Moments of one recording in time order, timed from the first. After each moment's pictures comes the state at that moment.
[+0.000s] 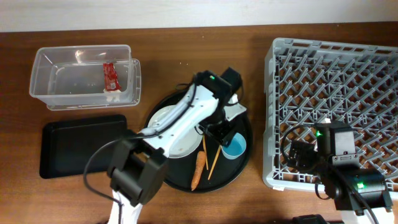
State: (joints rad) left arm -0.71 2.12 1.83 -1.34 0.30 0.11; right arm 0.08 0.85 0.92 -1.15 0.20 0.28
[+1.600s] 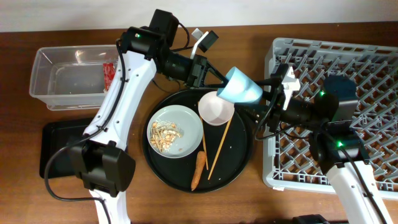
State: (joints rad) left arm -0.34 2.06 2.12 -1.35 1.29 0.12; right arm 0.08 1.12 0.93 -0.11 -1.01 -0.03
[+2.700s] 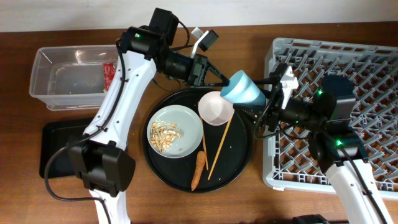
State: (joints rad) left arm -0.34 2.06 2.12 -1.32 1.27 0.10; right arm 0.08 1.13 0.93 -0.15 -0.97 -0.04
